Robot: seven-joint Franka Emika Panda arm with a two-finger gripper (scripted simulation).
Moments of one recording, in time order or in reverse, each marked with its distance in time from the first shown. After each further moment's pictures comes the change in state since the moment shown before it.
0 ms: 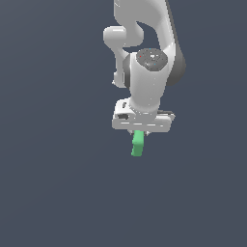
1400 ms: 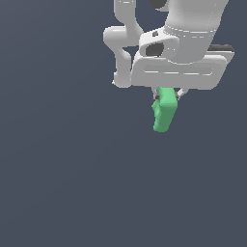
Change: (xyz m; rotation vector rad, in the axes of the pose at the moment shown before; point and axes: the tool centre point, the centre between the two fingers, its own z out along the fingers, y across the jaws) arm -0.005 -0.057 -0.182 0.001 0.001 0.000
